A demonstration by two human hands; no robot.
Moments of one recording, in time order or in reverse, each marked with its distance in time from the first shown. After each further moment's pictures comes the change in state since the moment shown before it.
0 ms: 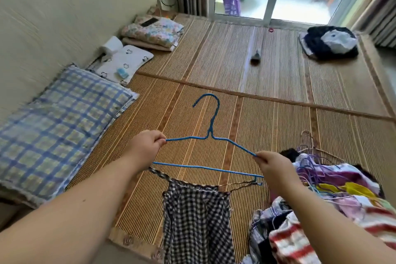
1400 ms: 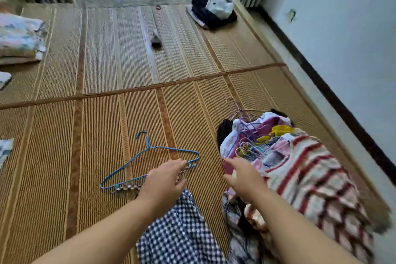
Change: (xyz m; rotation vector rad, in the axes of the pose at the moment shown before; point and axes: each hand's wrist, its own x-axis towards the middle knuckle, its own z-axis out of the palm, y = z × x) left_hand 0.068 0.060 0.158 0.090 -0.475 0.596; right_hand -0.006 0.072 0.061 0.058 0.060 0.454
